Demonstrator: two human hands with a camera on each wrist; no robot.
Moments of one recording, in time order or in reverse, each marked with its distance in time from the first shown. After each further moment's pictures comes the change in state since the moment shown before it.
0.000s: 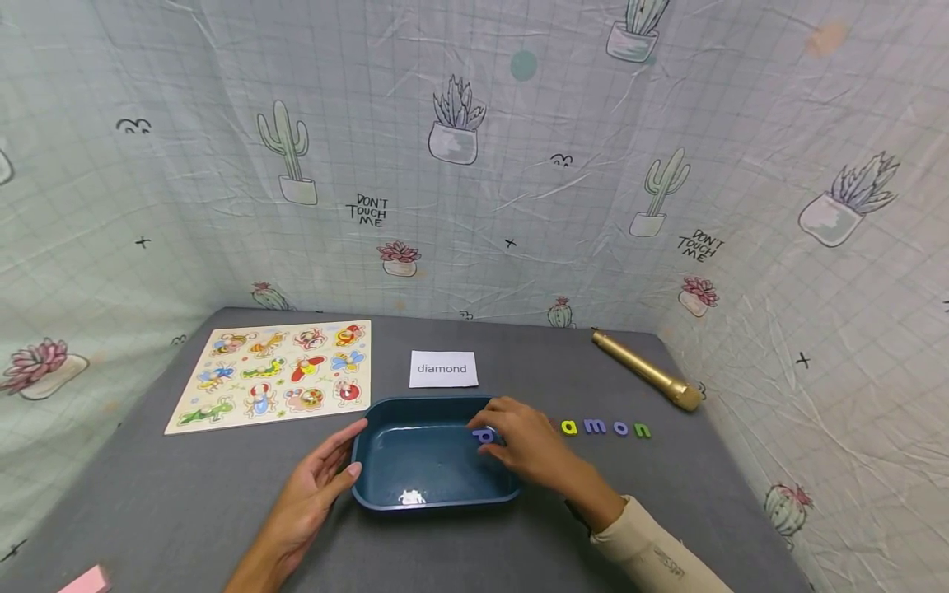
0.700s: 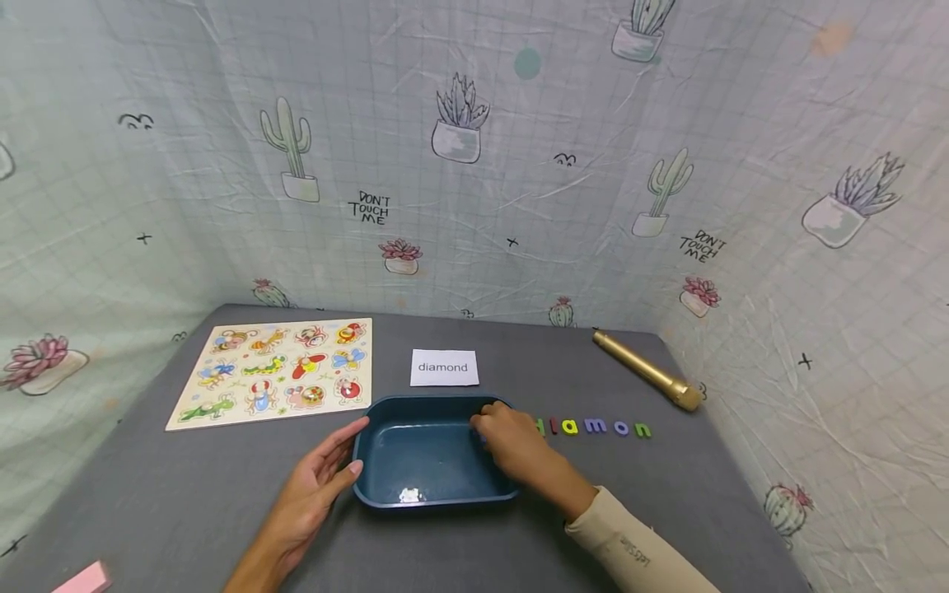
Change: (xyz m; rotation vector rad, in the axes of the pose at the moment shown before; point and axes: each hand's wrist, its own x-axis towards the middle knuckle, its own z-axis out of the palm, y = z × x) left_hand -0.001 -0.002 0.000 -0.002 -0.002 0.021; right_hand 0.019 -0.005 0.031 -0.285 -0.154 0.096
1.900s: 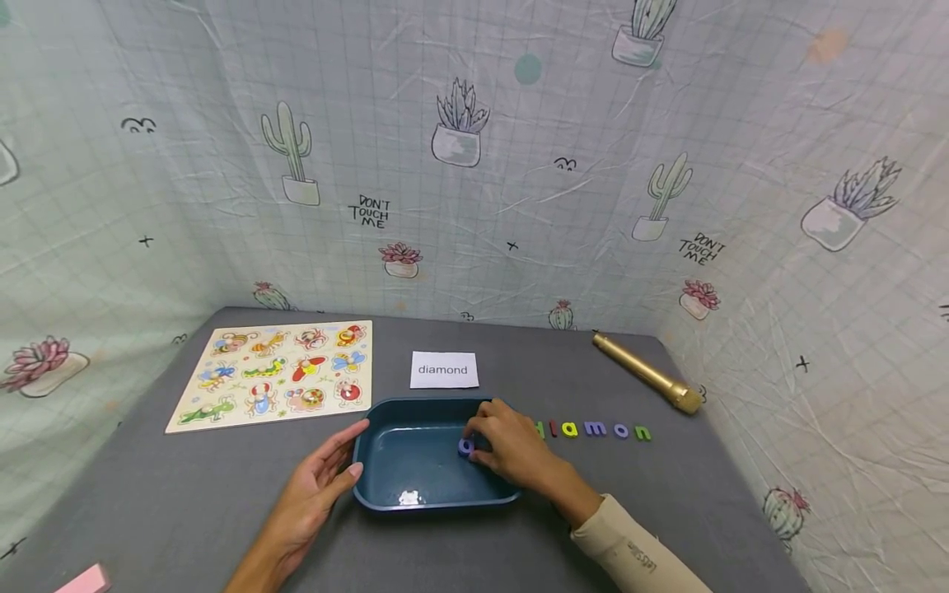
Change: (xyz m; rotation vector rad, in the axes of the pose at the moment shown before) left_hand 0.001 0.002 0.000 0.002 0.004 -0.017; right_hand -0.007 0.006 0.003 0.186 0.057 -0.033
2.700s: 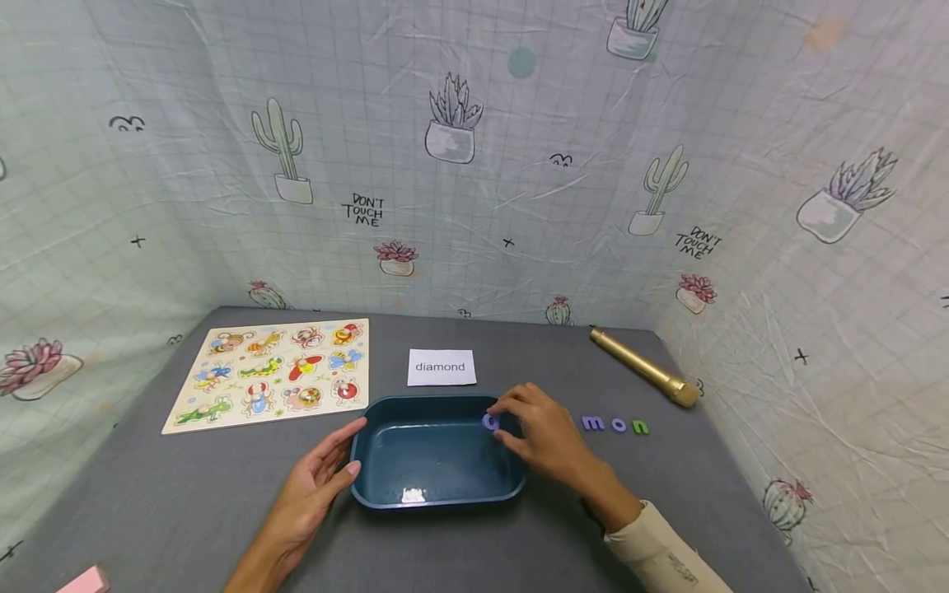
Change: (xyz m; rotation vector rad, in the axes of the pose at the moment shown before) left_hand 0.000 -0.001 0.001 -0.004 -0.012 0.015; right_hand -0.028 0.023 -0.034 0.084 0.267 -0.009
